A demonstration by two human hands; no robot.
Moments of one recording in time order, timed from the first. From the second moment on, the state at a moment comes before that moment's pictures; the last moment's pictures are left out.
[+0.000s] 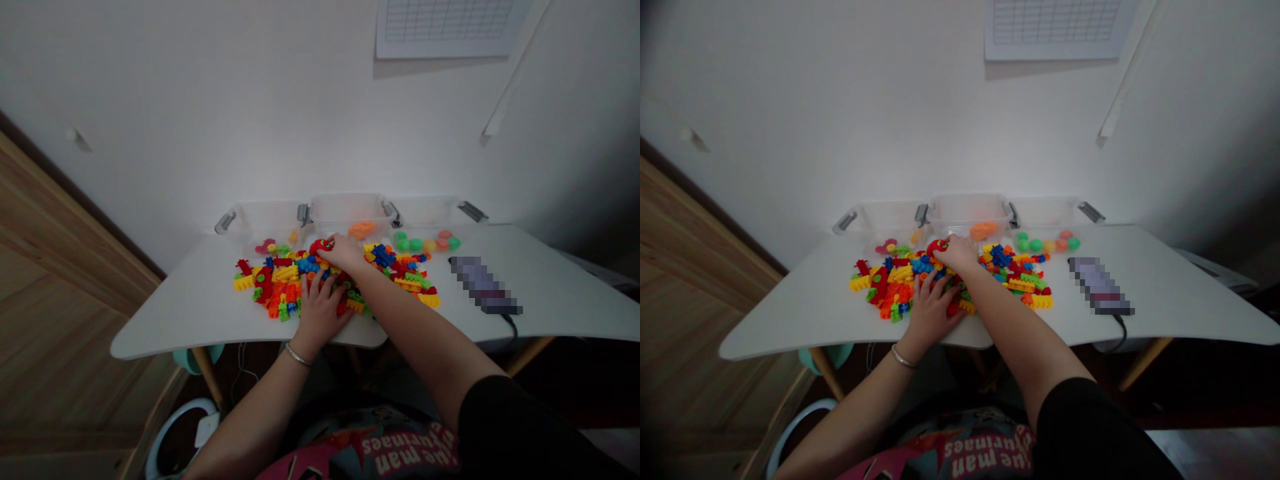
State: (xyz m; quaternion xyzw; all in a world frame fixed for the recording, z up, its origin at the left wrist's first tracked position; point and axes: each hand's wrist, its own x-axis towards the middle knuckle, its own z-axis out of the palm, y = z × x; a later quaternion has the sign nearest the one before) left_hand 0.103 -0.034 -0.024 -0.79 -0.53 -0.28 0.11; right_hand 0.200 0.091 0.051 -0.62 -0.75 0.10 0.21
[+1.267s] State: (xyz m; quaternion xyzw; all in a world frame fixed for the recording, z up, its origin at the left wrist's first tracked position) left_hand 0.103 -0.035 -0.026 -0.78 -0.54 -0.31 0.12; right_hand 0.350 0.107 0.065 -0.42 -0.61 -0.01 0.67
